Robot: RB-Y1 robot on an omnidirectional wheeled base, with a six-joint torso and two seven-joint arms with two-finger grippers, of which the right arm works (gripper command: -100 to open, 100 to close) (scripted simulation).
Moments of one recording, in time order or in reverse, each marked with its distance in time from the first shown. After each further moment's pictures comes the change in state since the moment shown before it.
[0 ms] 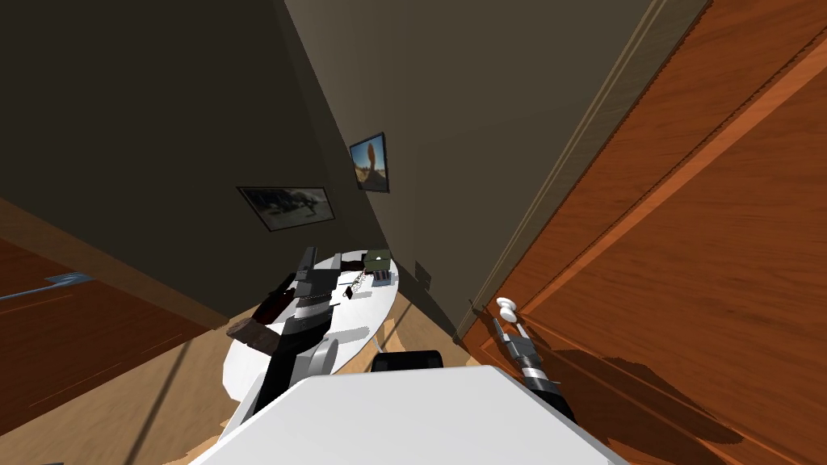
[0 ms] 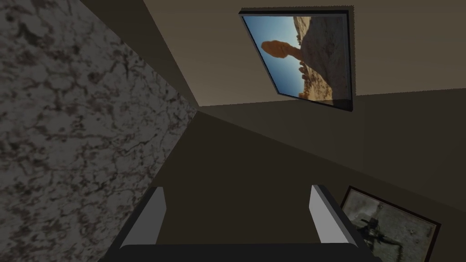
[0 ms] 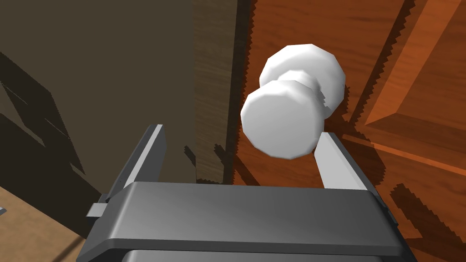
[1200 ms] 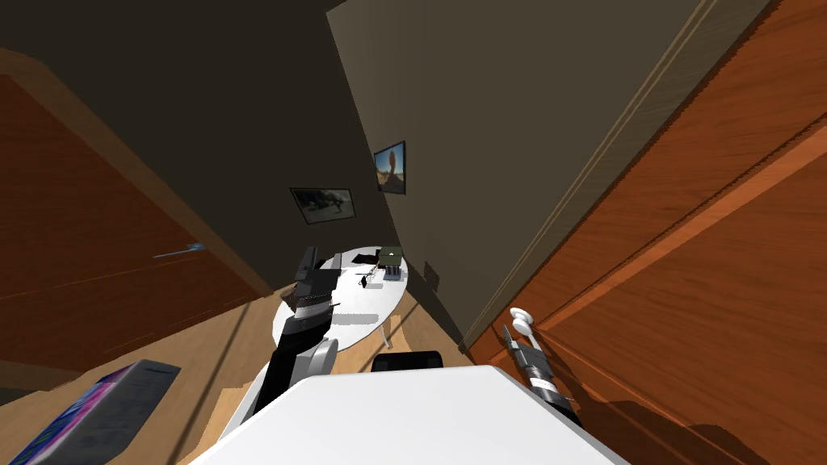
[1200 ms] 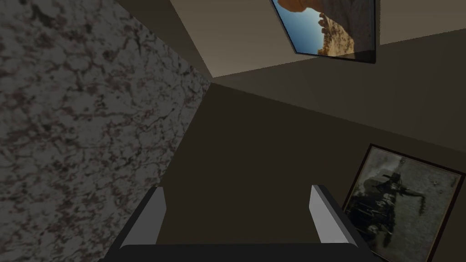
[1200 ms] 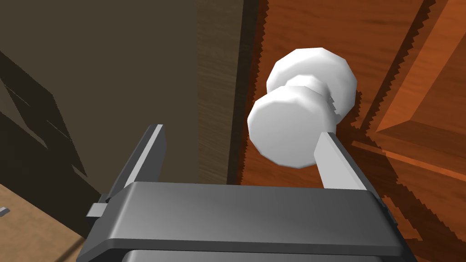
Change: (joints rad) arm 0.032 0.027 -0.042 0.023 -0.076 0.008 0.021
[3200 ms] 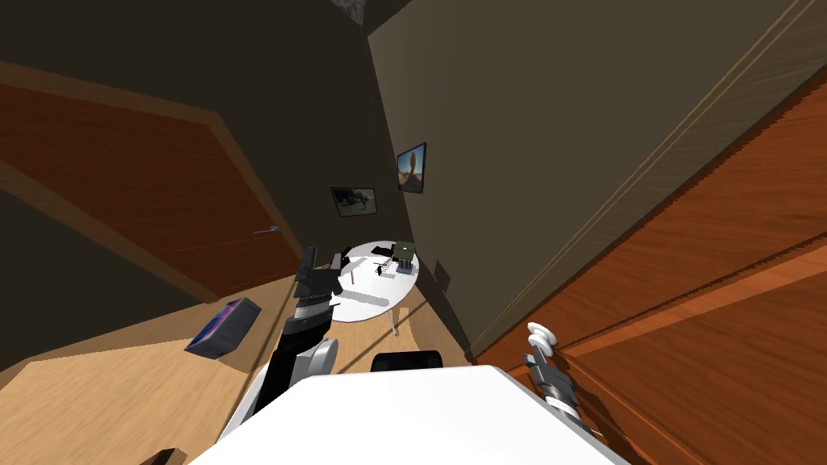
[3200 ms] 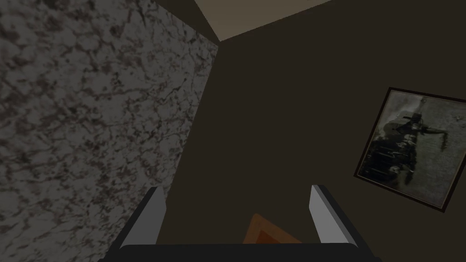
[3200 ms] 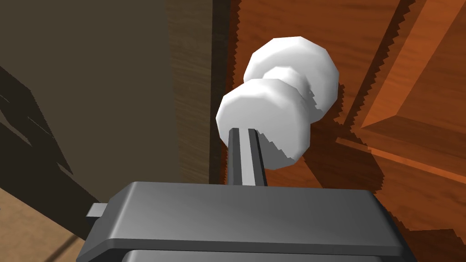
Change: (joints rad) arm 0.075 0.028 -0.073 -0.030 -0.130 0.019 0.058
